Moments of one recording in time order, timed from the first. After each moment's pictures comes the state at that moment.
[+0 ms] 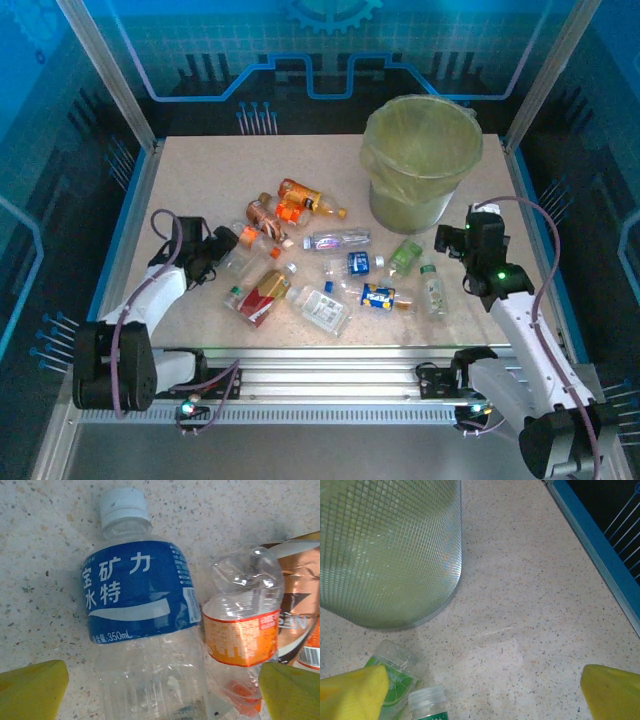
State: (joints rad) left arm 0.04 1.23 0.61 -0.31 0.07 -0.87; right arm 0.12 0.87 0.73 -0.54 0.33 0.23
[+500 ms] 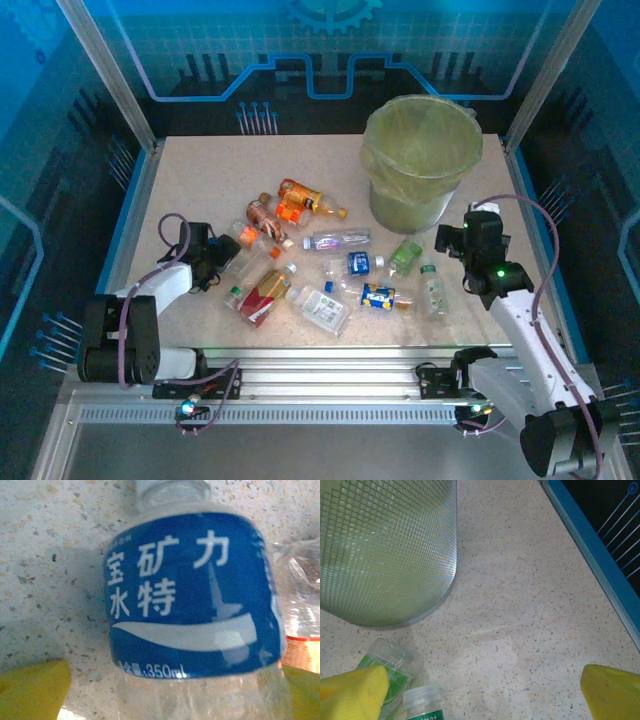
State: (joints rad) left arm 0.04 1.35 0.56 -0.21 0.06 -0.91; right arm 0.13 0.88 0.75 -0.56 0.36 0.23
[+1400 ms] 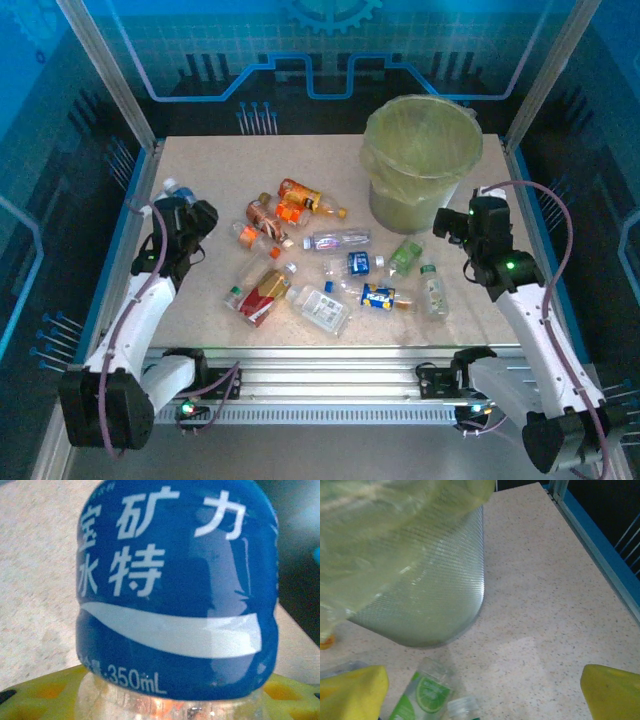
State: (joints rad) left arm 0.01 1.01 0.77 -0.31 -0.10 -0.77; right arm 0.16 0.90 0.92 -0.65 0.30 0.33
